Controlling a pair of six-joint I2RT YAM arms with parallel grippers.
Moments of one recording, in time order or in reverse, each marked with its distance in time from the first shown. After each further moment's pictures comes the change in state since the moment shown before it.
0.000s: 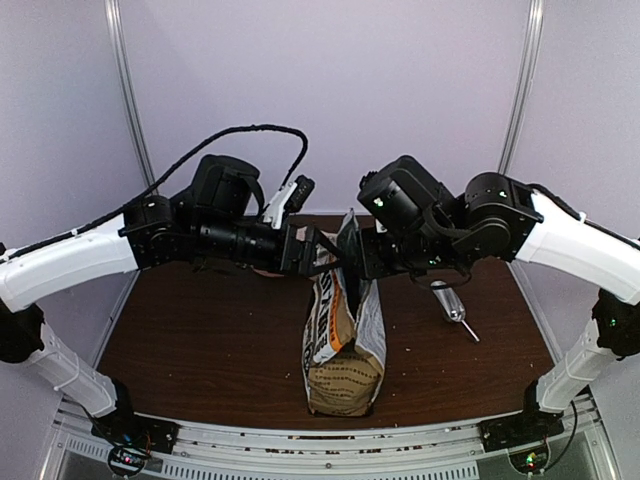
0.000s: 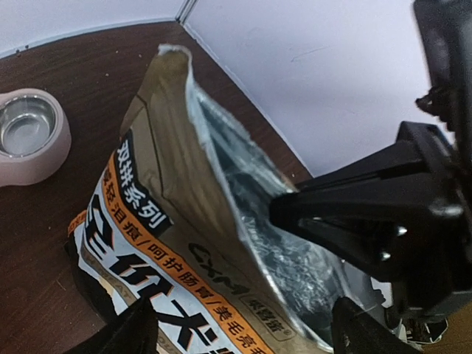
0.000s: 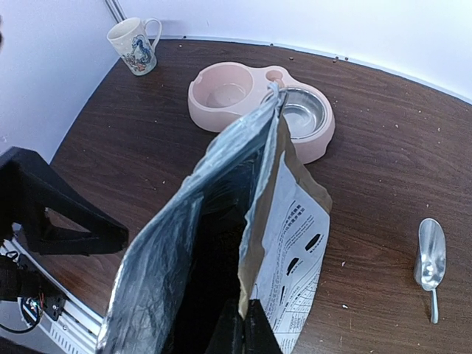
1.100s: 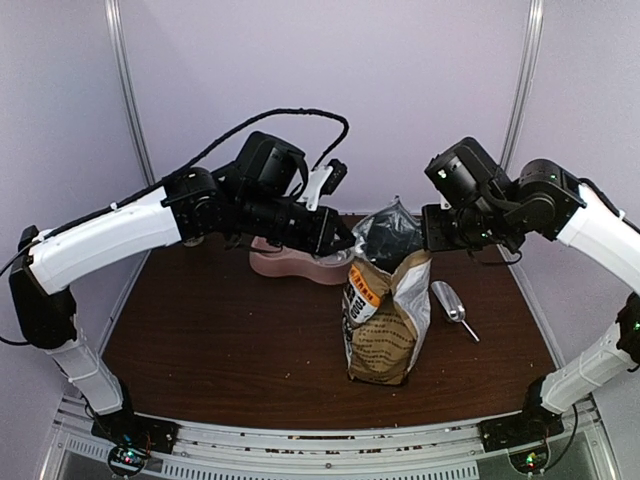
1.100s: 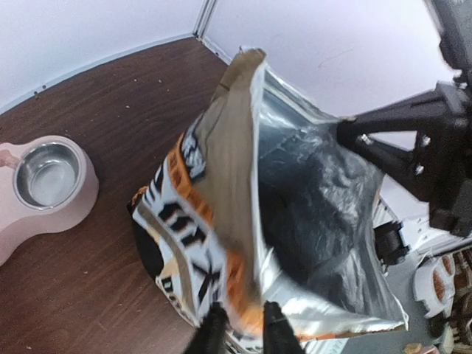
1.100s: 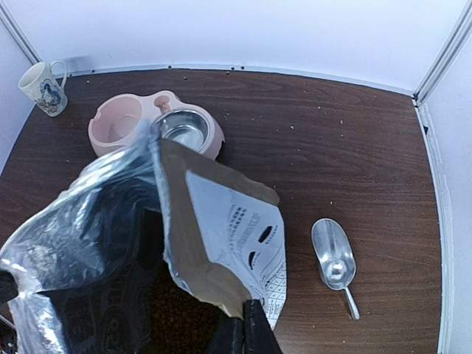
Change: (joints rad) left arm -0.010 0.237 0.314 -0.165 -0.128 0.122; right arm -0.222 -0.174 -0.096 -0.115 0.063 -0.055
